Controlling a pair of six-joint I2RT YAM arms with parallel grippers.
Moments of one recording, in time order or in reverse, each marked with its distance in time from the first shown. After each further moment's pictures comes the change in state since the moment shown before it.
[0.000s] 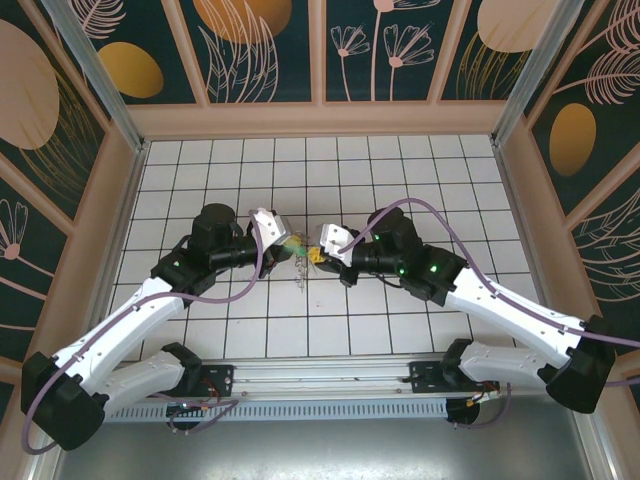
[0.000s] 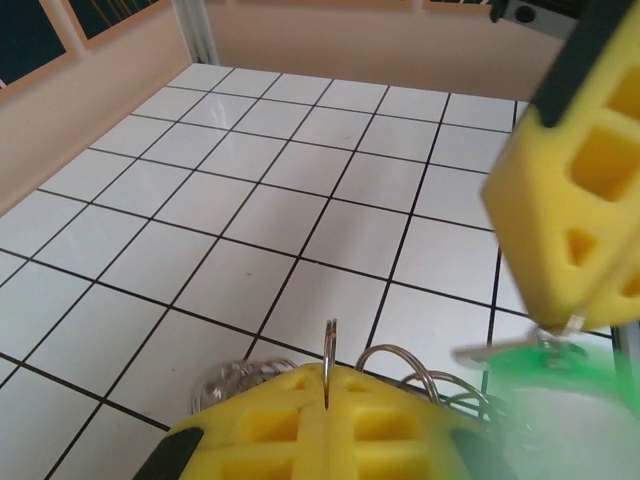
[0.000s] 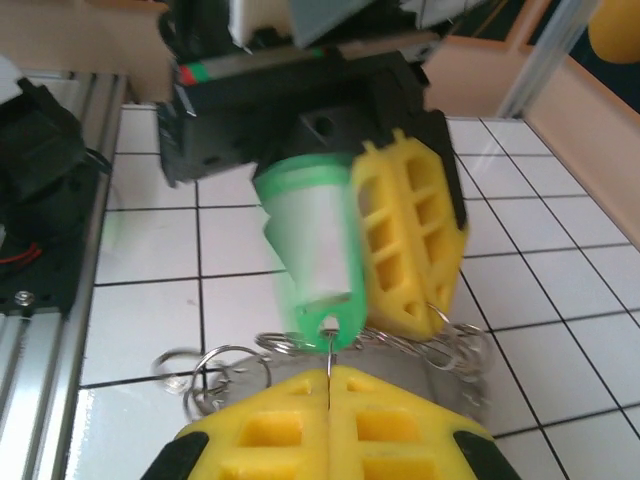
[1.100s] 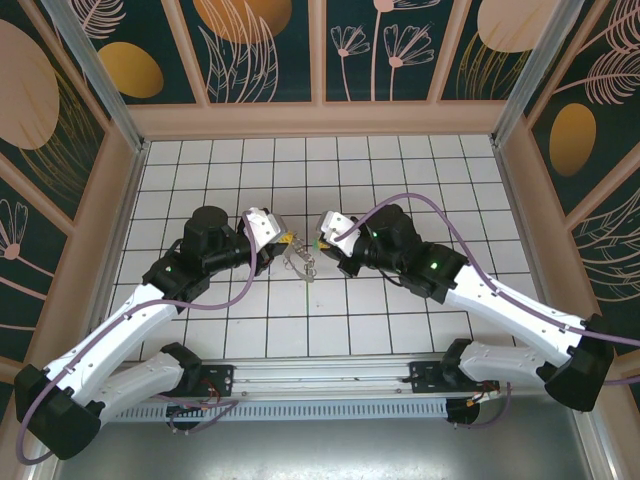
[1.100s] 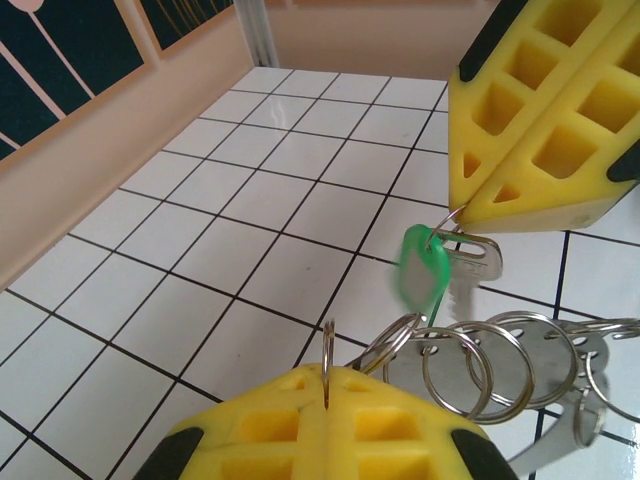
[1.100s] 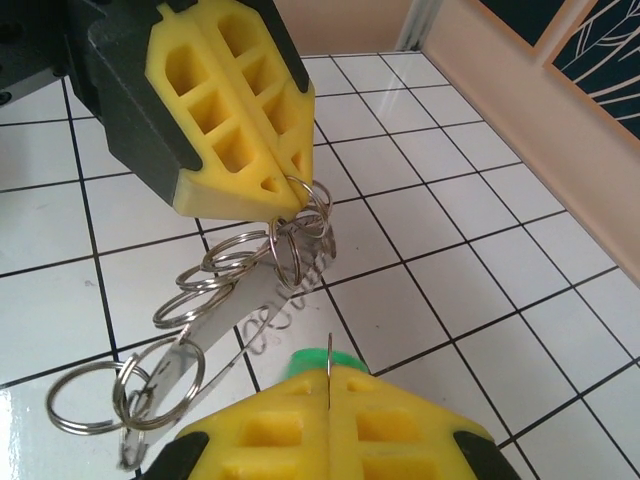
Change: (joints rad) left arm 0.000 -0.061 0.001 -0.024 -0.119 0.032; right arm -0.001 0.013 0.045 -0.074 0.250 0.047
